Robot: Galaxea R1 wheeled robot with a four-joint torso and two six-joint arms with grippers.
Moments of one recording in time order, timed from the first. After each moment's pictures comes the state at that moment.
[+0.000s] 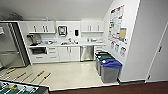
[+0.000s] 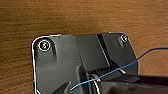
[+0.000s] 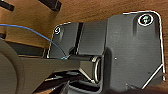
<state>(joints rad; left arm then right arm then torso) 1.51 2.76 -2.32 0.02 -0.13 0.06 -1.59 2.75 -2.25 -0.21 0.11 0.07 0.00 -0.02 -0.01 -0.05</state>
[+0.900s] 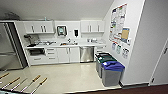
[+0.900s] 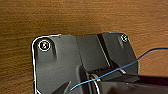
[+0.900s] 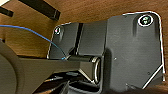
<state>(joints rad) 1.51 2.76 -2.32 0.02 -0.13 0.06 -1.59 2.75 -2.25 -0.21 0.11 0.07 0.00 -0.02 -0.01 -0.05</state>
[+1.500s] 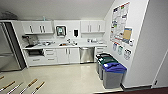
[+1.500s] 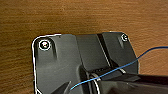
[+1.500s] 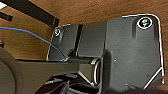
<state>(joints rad) 1.51 2.76 -2.32 0.02 -0.13 0.06 -1.58 2.75 -2.25 -0.21 0.11 0.07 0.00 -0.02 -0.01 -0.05</state>
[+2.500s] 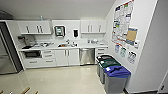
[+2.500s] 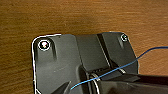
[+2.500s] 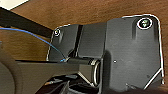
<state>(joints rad) 1.51 2.76 -2.32 0.02 -0.13 0.06 -1.58 2.75 -2.25 -0.21 0.11 0.07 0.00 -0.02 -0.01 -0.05</state>
